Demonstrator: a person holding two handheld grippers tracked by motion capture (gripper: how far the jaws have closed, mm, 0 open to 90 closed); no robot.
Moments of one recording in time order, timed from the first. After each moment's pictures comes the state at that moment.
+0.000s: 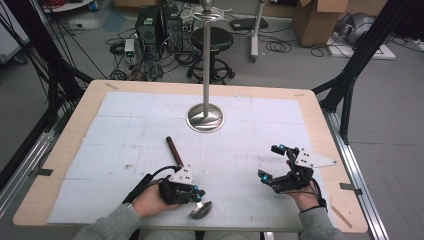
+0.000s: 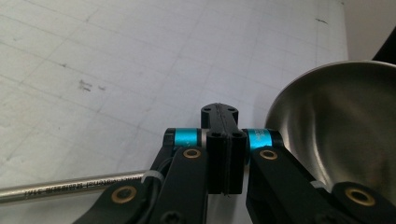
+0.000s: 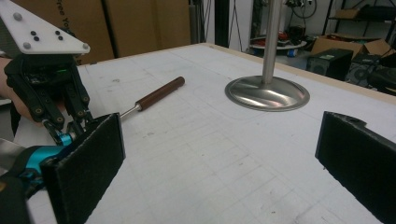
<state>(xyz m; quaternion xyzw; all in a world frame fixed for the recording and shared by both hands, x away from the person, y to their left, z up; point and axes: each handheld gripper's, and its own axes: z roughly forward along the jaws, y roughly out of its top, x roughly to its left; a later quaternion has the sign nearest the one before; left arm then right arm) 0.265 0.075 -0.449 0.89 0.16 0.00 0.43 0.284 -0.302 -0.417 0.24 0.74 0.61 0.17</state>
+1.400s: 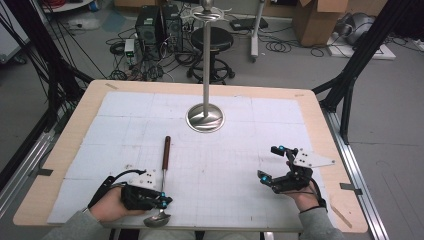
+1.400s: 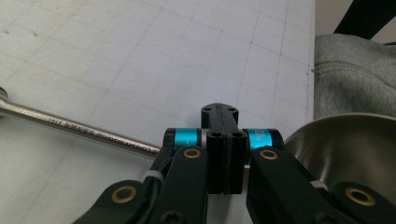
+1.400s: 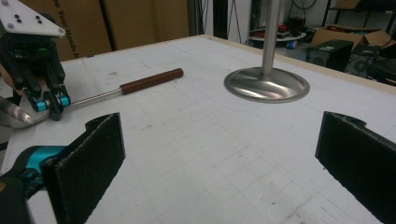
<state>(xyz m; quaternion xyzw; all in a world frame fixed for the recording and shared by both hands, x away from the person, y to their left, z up) 0.250 0.166 -0.445 0.89 0.17 -0.03 0.41 0.284 -0.301 -0.418 0.24 0.74 0.60 0.16</state>
